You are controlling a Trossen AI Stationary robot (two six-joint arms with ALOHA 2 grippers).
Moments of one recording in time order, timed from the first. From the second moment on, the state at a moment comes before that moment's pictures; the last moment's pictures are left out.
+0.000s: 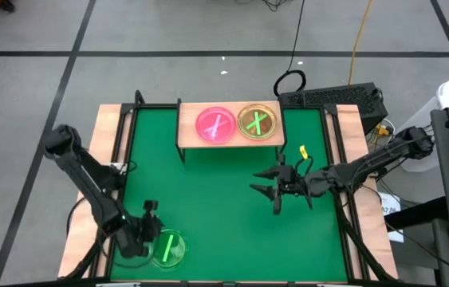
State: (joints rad) left arm -0.96 1.38 0.73 -0.53 -0.42 -0.72; right arm 0.38 1.15 0.68 0.33 0.53 0.27
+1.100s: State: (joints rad) left arm -1.24 2.04 1.41 -1.06 -0.47 -0.38; right arm 0.45 1.19 0.68 0.48 0.53 0.34
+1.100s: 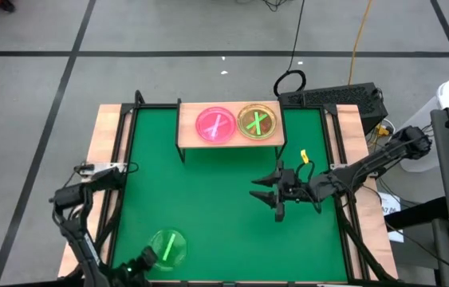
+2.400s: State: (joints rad) left arm -1.20 2.01 1.35 -0.84 -0.41 -0.40; right arm 0.49 1.19 0.68 0.46 0.57 0.30
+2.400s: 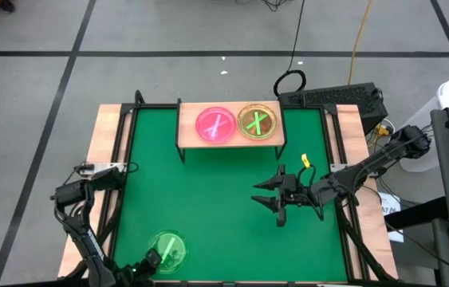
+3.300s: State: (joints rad) left arm -1.11 1.97 1.32 -0.95 -0.55 -0.33; right arm 0.49 1.24 0.68 0.45 0.58 0.33
